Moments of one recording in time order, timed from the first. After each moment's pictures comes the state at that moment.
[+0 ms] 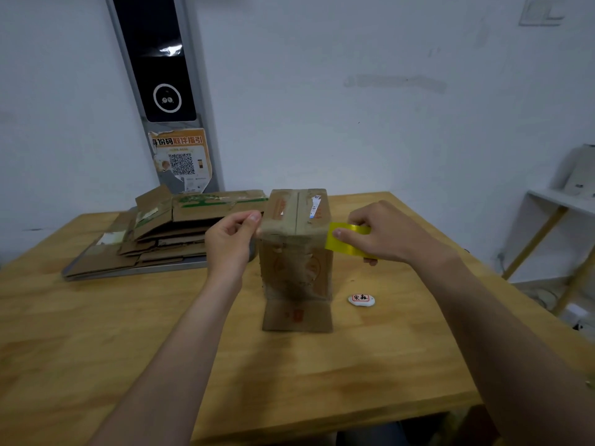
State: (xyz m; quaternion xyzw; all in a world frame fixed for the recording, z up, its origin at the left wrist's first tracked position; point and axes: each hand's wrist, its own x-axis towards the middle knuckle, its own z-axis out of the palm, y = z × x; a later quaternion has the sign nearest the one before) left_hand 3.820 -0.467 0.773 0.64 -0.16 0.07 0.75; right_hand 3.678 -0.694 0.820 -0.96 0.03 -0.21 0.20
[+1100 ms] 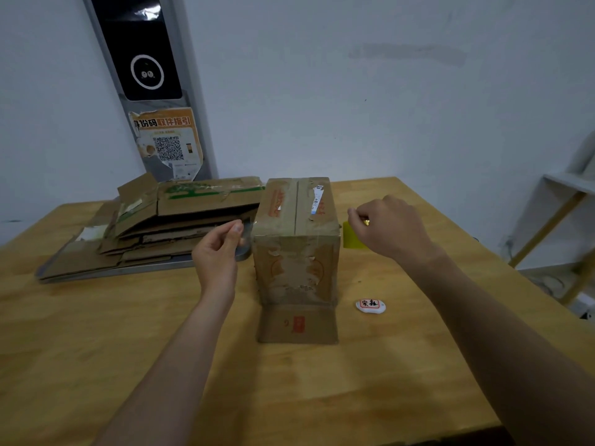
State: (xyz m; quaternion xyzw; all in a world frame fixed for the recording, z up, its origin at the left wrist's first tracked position) left_hand 3.894 -0.485 0.706 0.61 -0.12 0.12 0.77; right_hand 3.749 -0.732 0.777 -0.93 0.13 -0.33 -0.01
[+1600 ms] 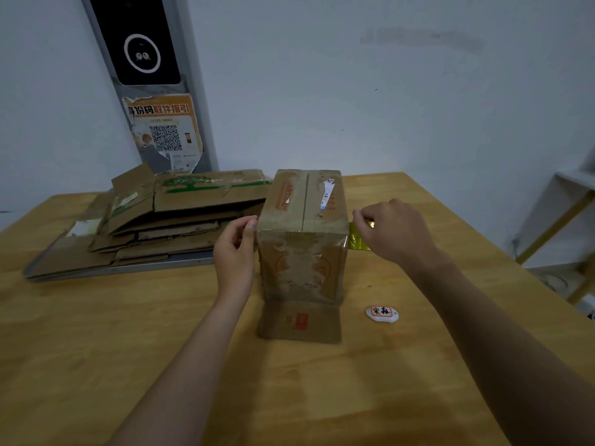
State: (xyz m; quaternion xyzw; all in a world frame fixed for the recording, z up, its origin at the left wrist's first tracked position) left_hand 3.913 -0.509 0.695 0.68 -0.19 0.14 0.69; right_hand 3.781 -0.739 0.762 -0.94 0.15 -0.31 0.00
